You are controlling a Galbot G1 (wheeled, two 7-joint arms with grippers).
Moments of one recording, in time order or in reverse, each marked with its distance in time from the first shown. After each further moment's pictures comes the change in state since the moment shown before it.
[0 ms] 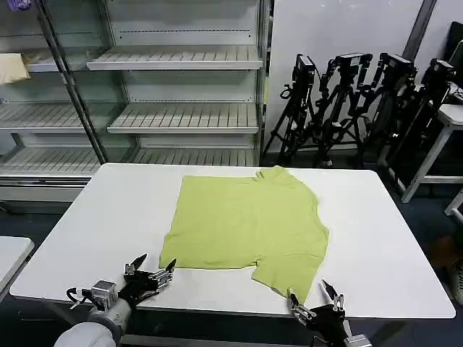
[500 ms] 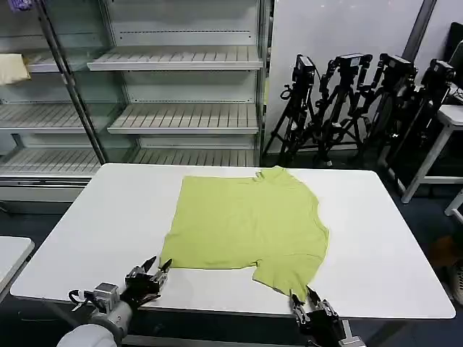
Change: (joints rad) left arm 0.011 -0.001 0.009 -0.008 0.007 0.010 0.015; right arm 0.002 -0.003 0.000 0.006 0.006 -0.018 -0.014
